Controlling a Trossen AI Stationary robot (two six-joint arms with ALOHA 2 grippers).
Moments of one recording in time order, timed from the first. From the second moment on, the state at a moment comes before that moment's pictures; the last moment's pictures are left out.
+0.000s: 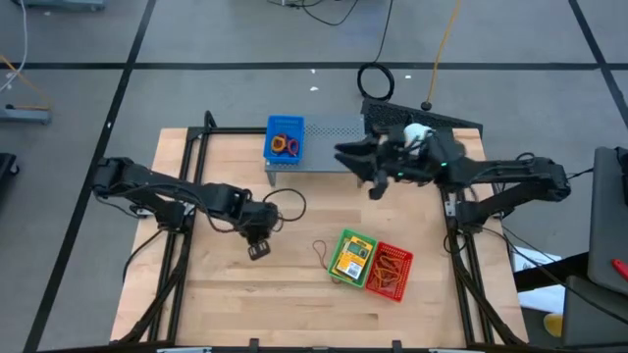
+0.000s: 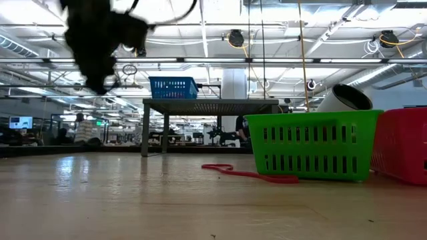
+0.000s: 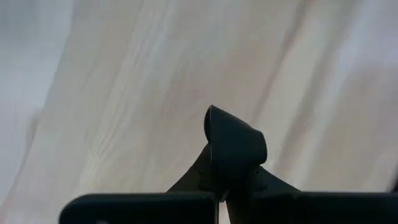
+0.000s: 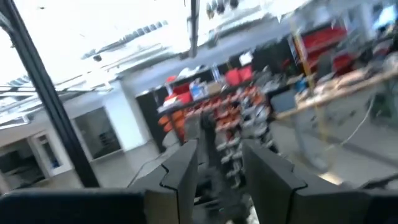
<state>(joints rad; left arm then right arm) -0.15 1.41 1.00 -0.85 0.12 -0.58 0.00 1.24 1.19 0.33 0.08 0.37</state>
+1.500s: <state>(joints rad) -0.22 2.27 2.00 -0.15 0.30 -0.29 -0.01 0.90 1.18 -0.08 0.13 0.27</state>
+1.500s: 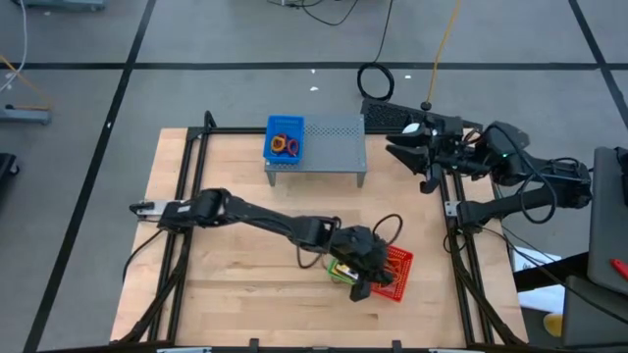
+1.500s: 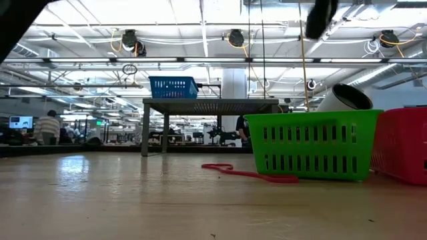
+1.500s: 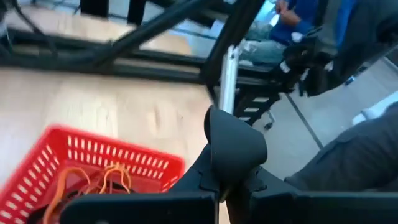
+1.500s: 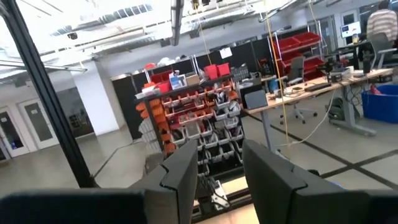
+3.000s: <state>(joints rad) -0.20 2.45 1.99 -0.06 0.13 -0.31 -0.01 0.86 1.19 -0.11 0.13 0.25</state>
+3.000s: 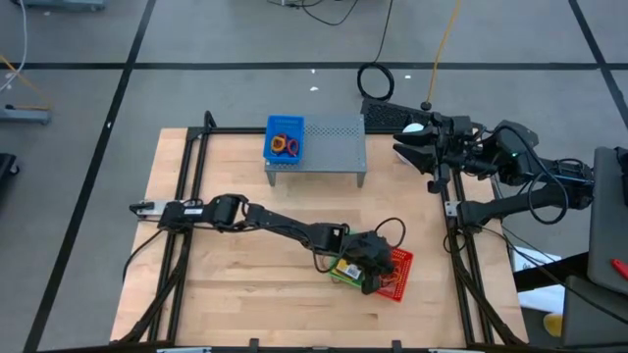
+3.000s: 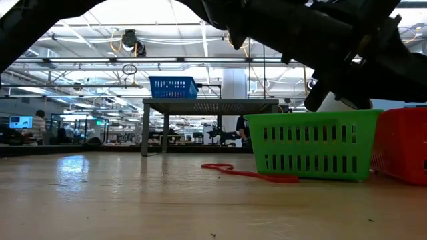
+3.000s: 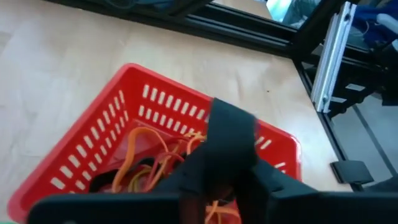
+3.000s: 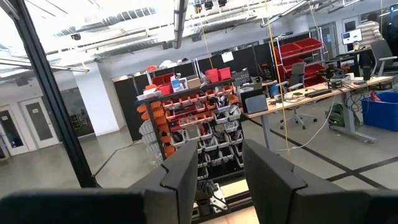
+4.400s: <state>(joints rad) -0.18 2.40 2.34 -0.58 0.09 -0.46 -0.01 0.86 1.19 -0.10 0.13 0.25</state>
